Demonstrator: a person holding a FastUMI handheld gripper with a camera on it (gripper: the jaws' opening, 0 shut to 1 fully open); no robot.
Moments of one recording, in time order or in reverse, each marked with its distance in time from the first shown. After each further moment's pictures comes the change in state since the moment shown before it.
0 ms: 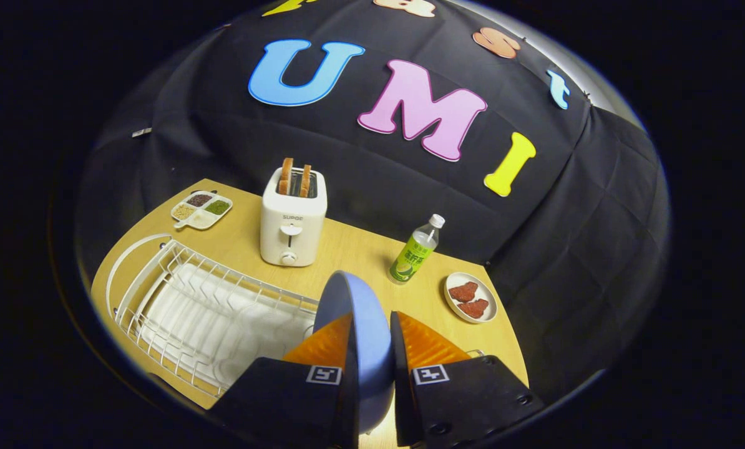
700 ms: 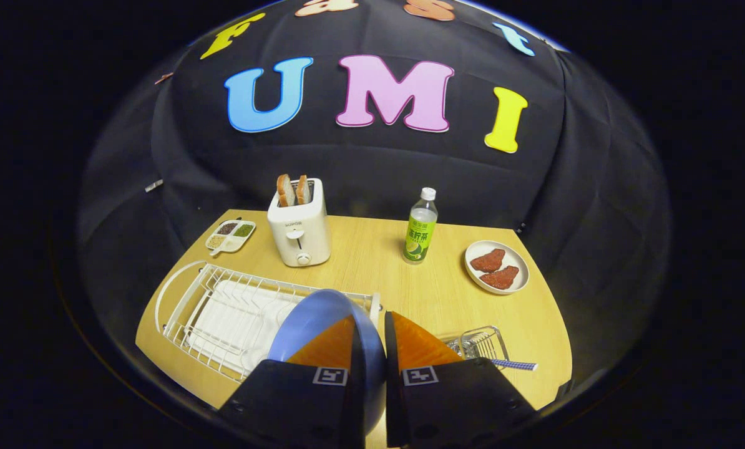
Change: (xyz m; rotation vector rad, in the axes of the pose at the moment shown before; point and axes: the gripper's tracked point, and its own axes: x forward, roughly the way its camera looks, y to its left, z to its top) arm -0.025 -0.064 -0.024 0.253 0.071 0.274
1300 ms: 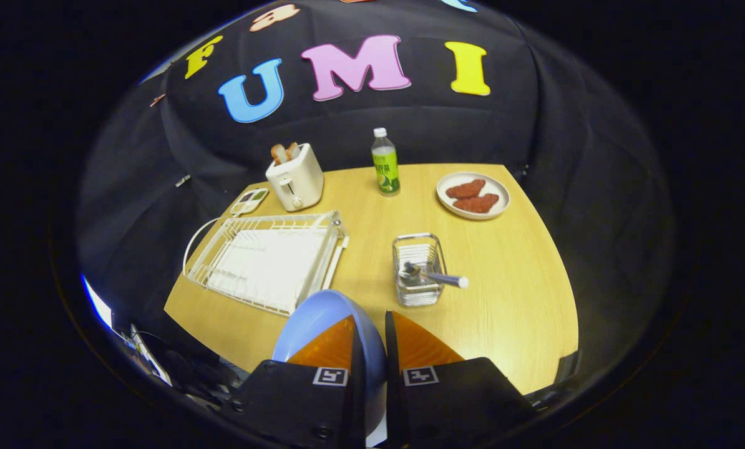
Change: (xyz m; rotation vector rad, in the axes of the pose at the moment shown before) arm -0.086 -0.138 -0.141 0.111 0.209 0.161
